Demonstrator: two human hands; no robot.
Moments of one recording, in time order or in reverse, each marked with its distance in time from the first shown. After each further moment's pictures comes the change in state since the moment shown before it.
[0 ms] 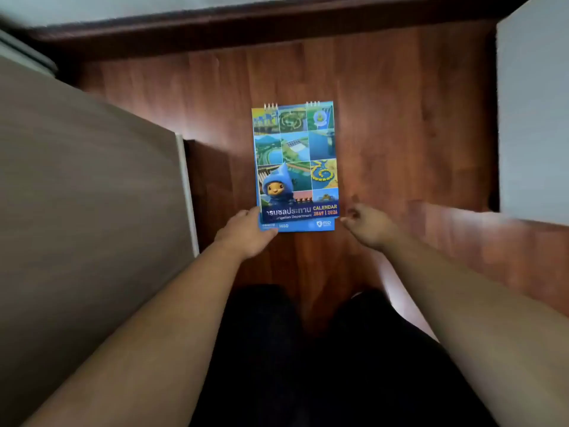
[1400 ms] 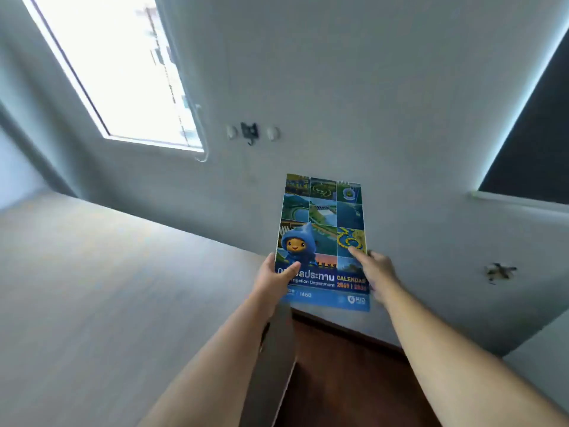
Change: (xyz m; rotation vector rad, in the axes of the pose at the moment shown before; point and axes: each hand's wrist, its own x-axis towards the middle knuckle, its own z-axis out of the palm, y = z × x) left_hand -0.653 0.120 -0.327 -1.280 0.840 0.463; right_hand -0.603 -0.326 -0.337 0.801 0.250 -0.711
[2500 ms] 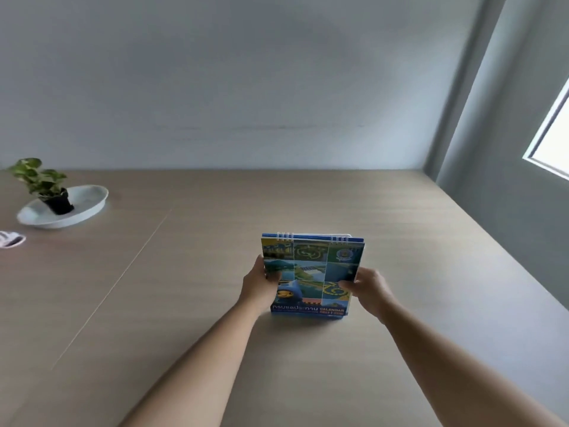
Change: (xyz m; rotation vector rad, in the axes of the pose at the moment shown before) left_hand -0.357 -0.110 -0.485 0.106 1.284 -0.136; right_hand -0.347 0.064 0.531 -0.681 -1.255 -0.625
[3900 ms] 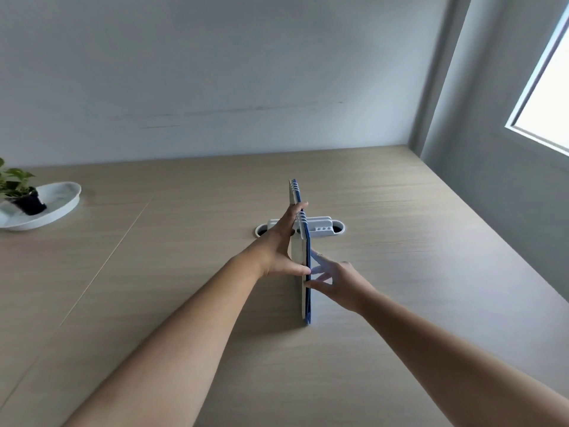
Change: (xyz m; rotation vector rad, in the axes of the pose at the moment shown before) left_hand 0.014 0.078 0.038 0.387 -0.476 0.481; right_hand -0.010 0.017 -0.013 -0.296 -0.245 -0.373
